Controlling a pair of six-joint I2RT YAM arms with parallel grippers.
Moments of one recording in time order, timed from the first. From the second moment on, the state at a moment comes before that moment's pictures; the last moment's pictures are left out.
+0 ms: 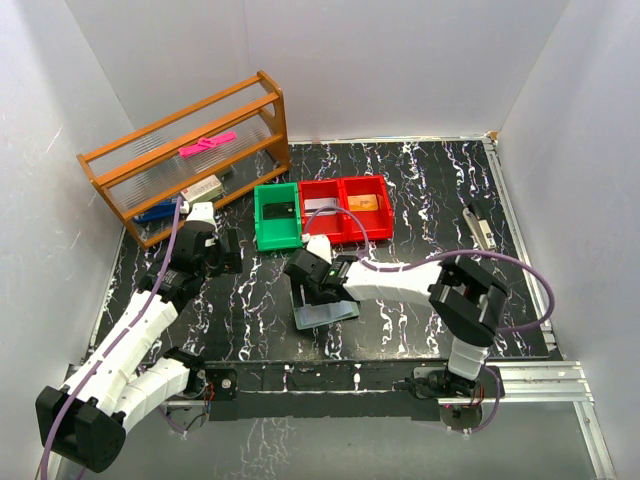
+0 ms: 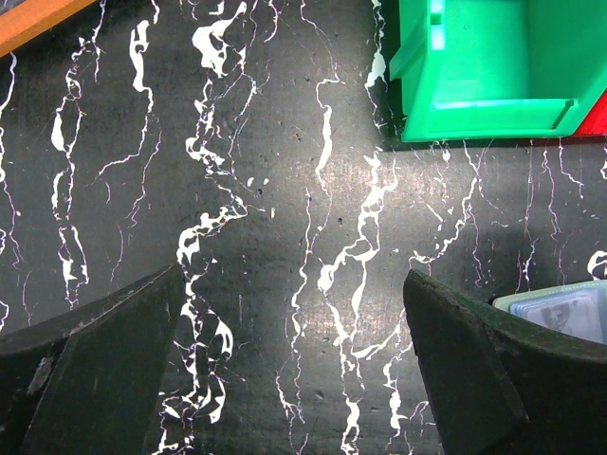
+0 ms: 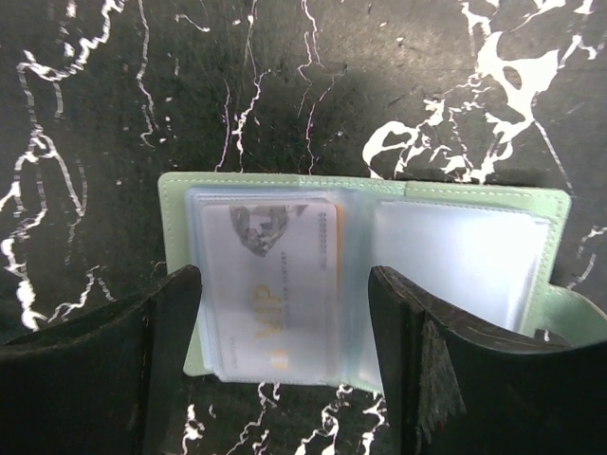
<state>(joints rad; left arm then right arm) -0.37 0.90 0.74 -0.60 -0.30 -0.31 1.07 1.74 1.12 -0.48 0.32 0.81</state>
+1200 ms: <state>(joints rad) -0.37 0.91 0.74 -0.60 -0.29 -0.30 0.96 1.71 0.99 -0.26 0.08 0.81</state>
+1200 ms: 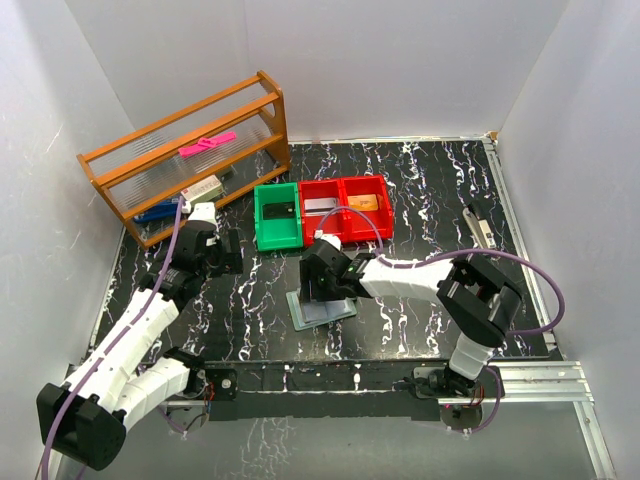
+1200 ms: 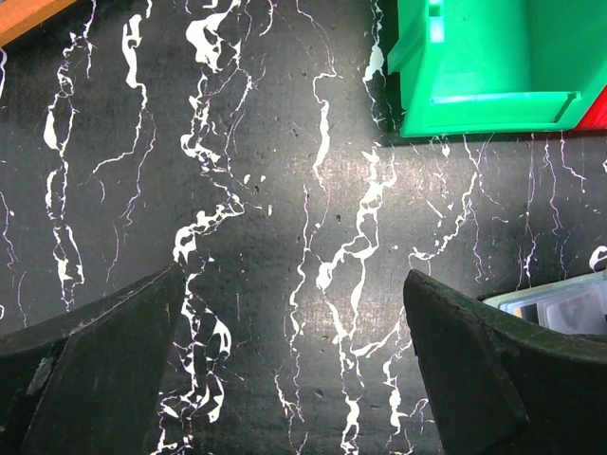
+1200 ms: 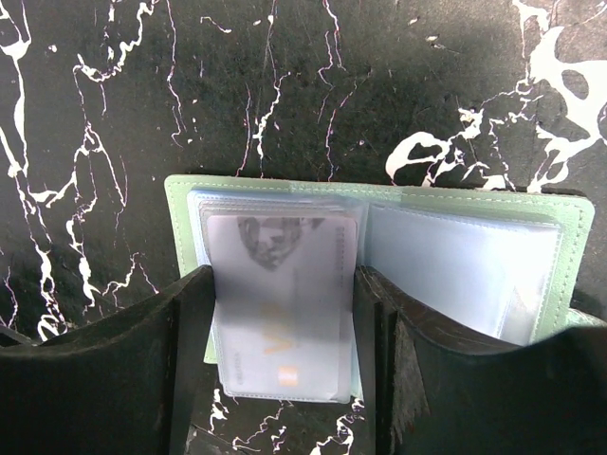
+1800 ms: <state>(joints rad) -0.37 0.91 0.74 -0.60 -0.28 -0.30 0.98 1.73 1.03 -0.32 0.11 0.79</state>
